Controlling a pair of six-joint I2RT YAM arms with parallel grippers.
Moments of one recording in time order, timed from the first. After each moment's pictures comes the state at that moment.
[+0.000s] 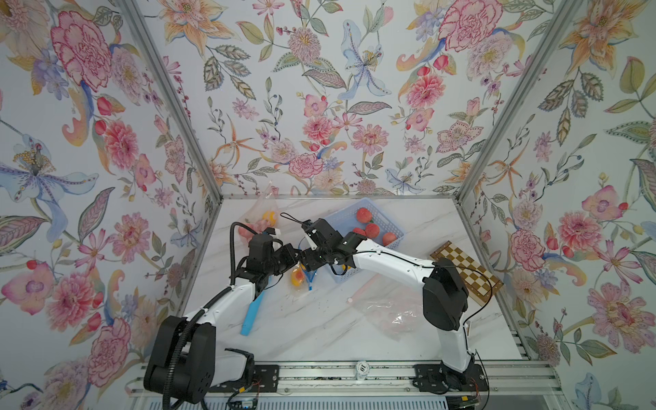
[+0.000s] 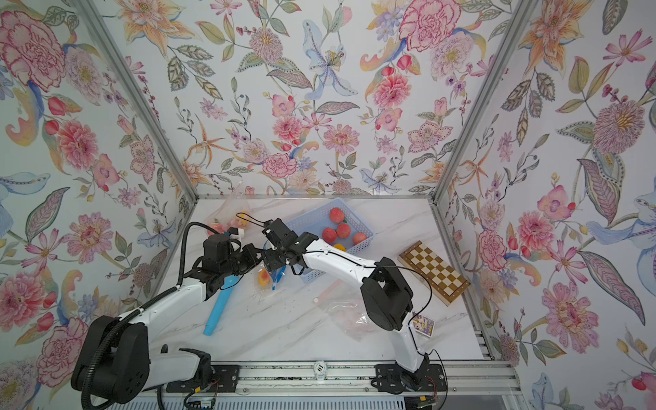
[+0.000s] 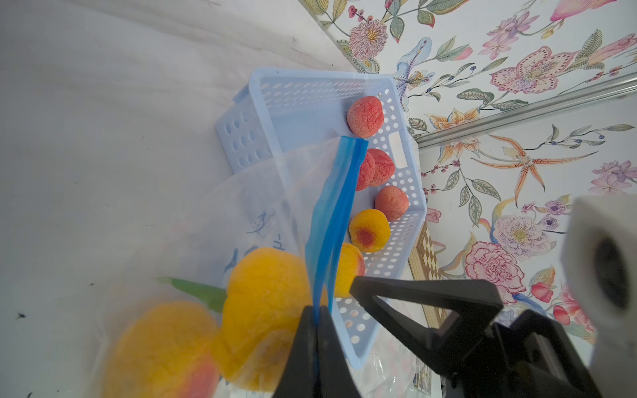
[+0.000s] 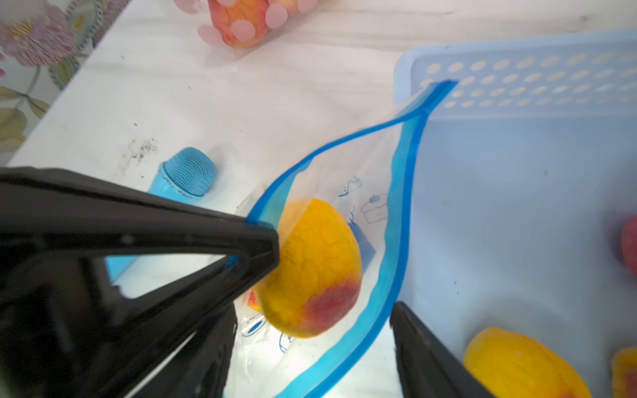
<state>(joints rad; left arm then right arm) -0.25 1.30 0.67 0.07 0.41 -0.81 0.95 2.01 1.74 -0.60 0.03 0.32</state>
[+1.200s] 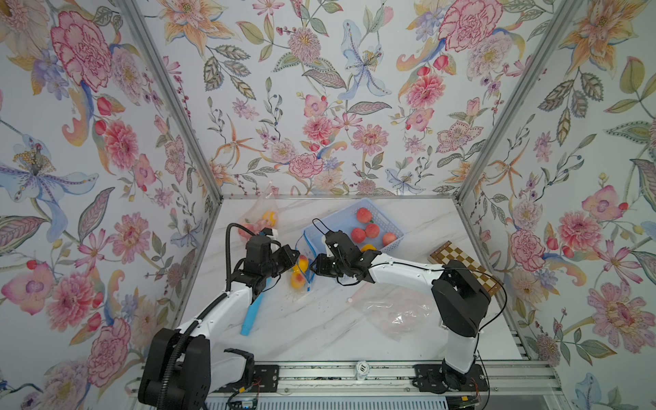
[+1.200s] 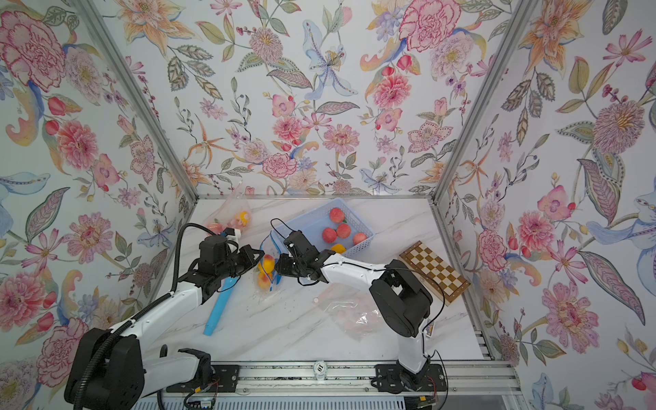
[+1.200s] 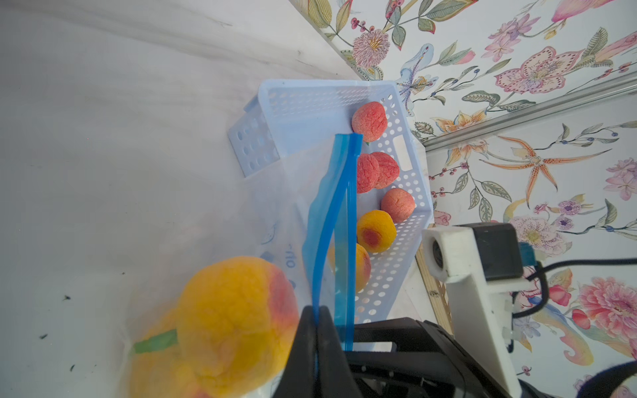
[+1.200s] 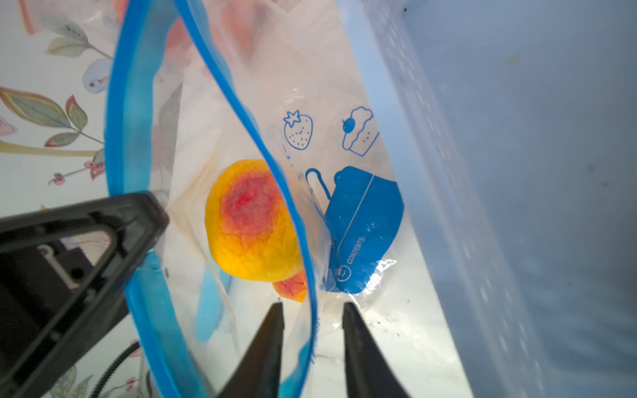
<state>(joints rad) -0.25 1.22 0.67 -0.02 0.36 -0.76 0.89 1.89 1.31 -0.16 -0.20 0.85</state>
